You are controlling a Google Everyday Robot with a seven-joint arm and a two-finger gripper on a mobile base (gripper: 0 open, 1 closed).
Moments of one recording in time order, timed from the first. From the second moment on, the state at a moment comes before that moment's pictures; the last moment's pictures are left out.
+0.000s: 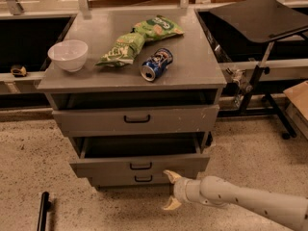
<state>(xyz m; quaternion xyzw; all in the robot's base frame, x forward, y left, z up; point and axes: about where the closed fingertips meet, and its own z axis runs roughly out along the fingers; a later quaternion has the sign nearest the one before) 0.511 -0.056 0.347 -0.66 0.63 0.11 0.40</state>
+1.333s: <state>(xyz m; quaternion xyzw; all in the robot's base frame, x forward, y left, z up) 0.564 -0.086 0.319 -0.56 0.69 0.10 0.44</state>
